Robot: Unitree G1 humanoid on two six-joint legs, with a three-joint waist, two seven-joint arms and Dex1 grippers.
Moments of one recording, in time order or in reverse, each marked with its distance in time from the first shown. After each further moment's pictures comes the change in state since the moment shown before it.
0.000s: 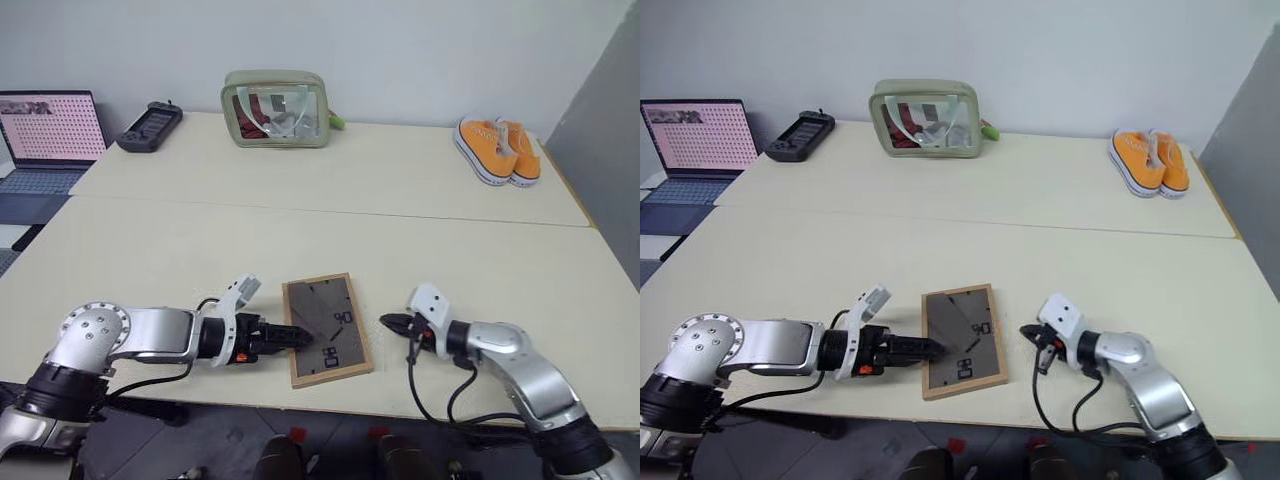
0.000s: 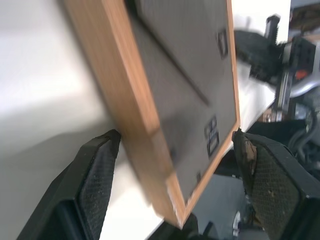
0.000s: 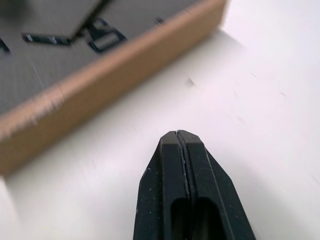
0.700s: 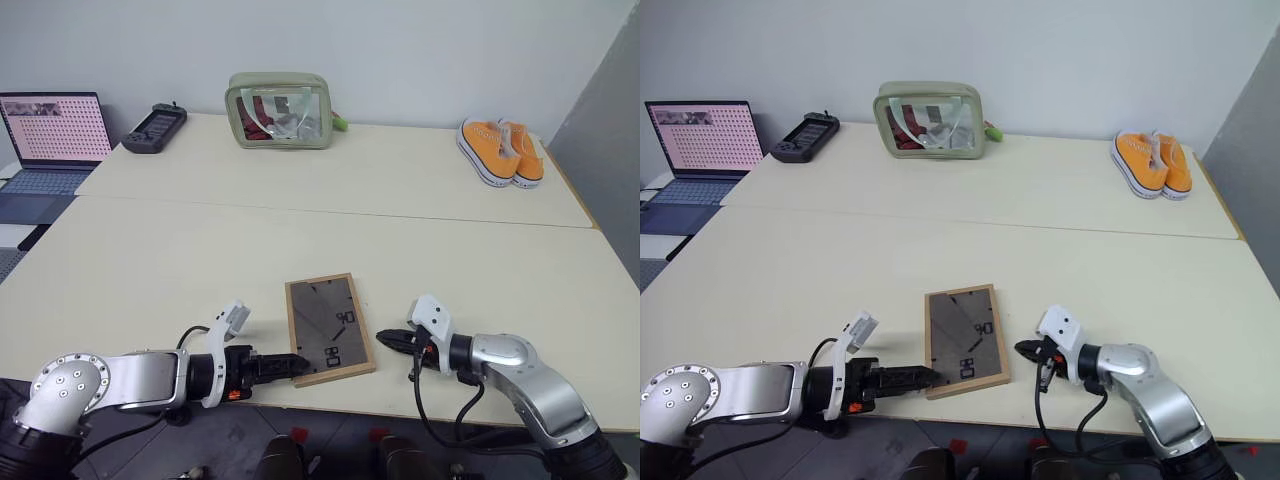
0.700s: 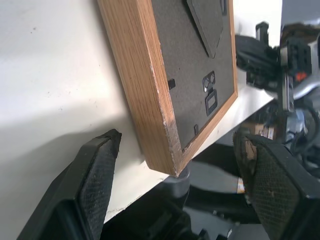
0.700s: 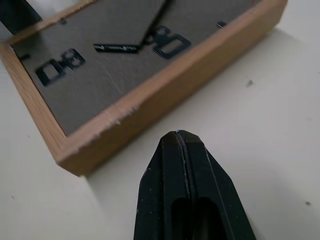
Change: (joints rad) left arm 0.260 -0.044 0.110 -0.218 -0.015 -0.165 0.069; right arm 0.043 0.052 0.039 -0.117 0.100 0.130 -0.010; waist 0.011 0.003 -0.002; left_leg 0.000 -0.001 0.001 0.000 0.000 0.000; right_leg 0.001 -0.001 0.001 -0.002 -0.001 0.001
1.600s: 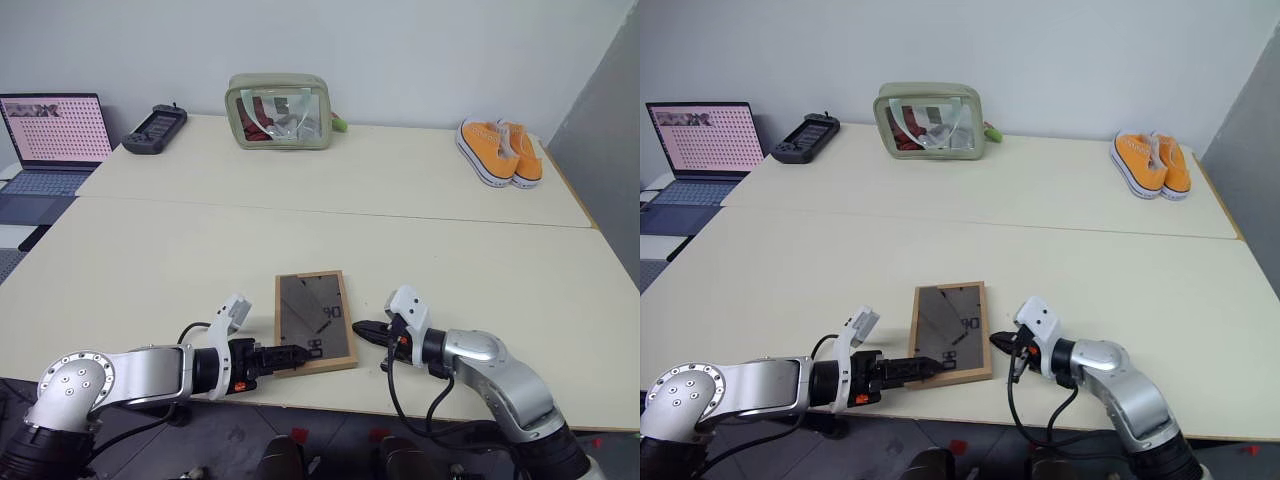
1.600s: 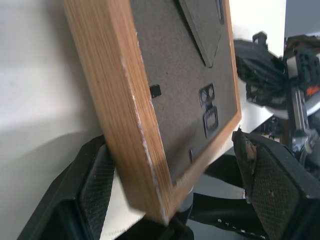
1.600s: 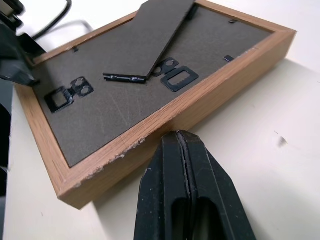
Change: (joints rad) left arm -0.050 -0.063 0.029 0.048 0.000 0.028 0.078; right arm -0.054 0.134 0.041 0.049 0.003 0.026 -0.087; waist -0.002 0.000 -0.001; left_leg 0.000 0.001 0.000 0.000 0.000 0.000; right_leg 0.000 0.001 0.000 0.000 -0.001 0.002
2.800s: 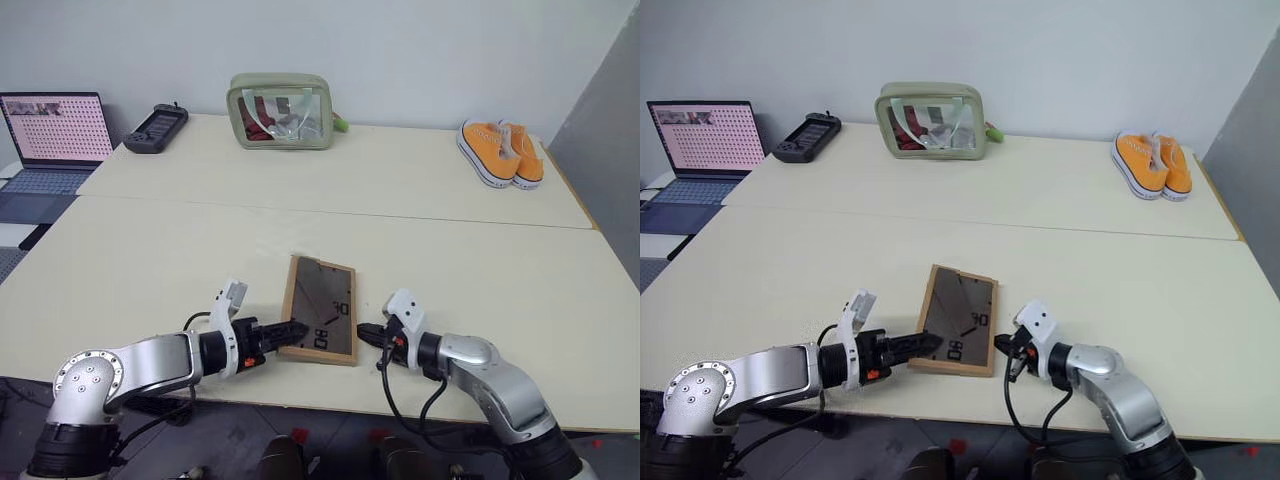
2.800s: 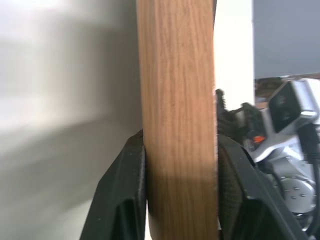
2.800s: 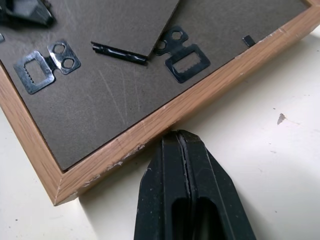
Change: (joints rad) left arm -0.043 -0.183 0.102 0.038 0.000 -0.003 0.073; right arm 0.009 0.011 0.000 0.043 0.000 -0.001 -0.044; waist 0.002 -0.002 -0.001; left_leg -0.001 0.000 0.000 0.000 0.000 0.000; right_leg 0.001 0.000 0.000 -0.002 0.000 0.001
